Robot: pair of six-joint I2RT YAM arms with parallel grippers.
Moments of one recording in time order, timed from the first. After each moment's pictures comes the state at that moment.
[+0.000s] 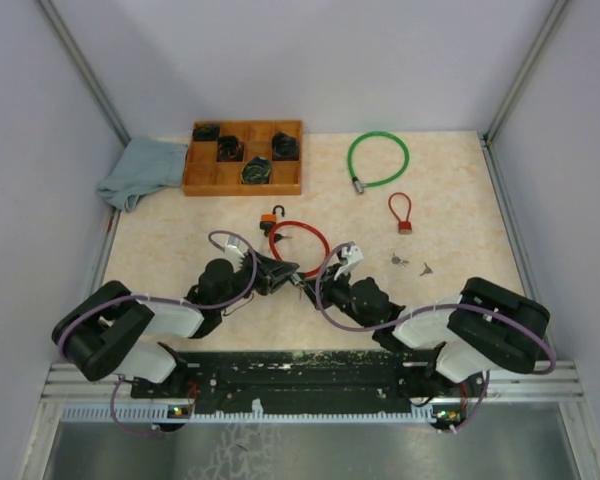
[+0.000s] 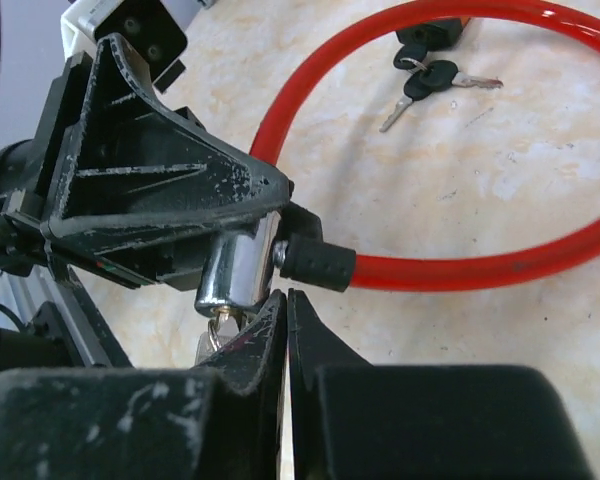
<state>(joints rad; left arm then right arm) -0.70 1.41 0.24 0.99 0.13 -1.44 1.02 1.42 0.25 1.03 0.22 0.64</state>
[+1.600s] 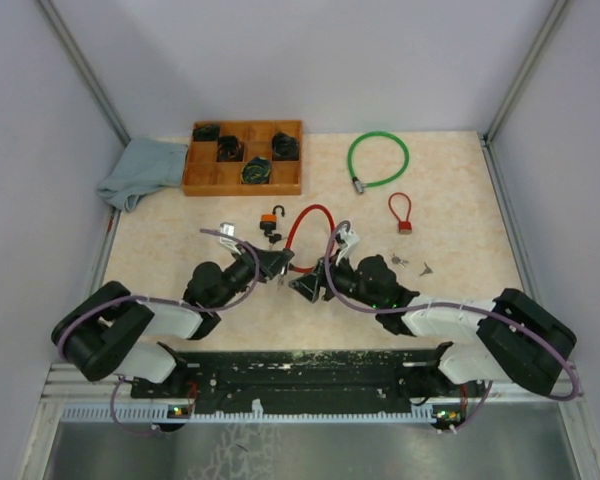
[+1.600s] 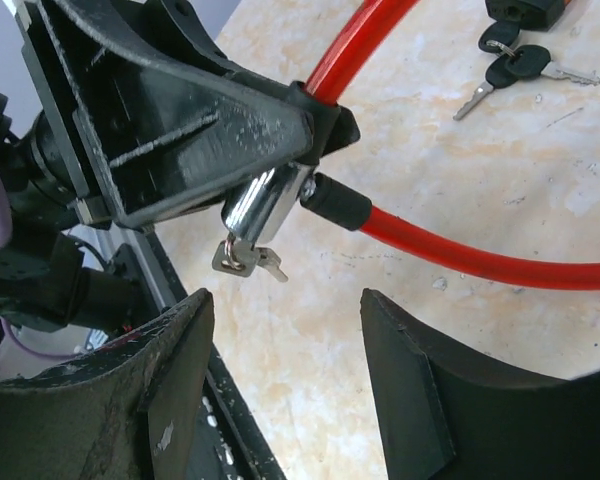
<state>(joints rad) -0.69 1.44 0.22 1.32 0.10 -0.90 0.86 1.27 0.37 0.73 -0.16 0.64</state>
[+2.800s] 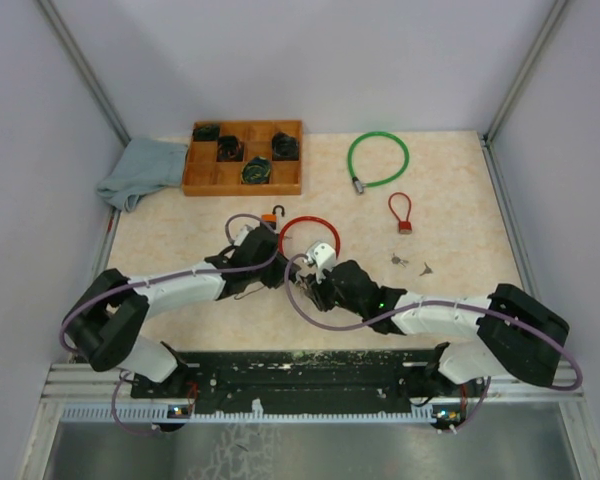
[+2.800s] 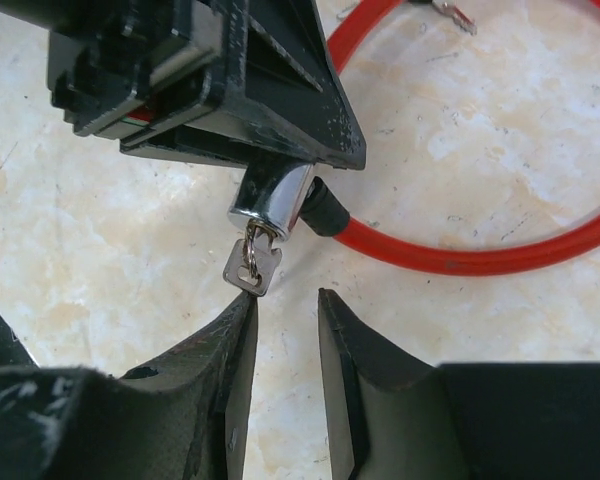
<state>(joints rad) -0.78 1.48 0.72 -0.04 -0.13 -1.41 1.00 1.31 0.49 0.33 0.11 0.16</state>
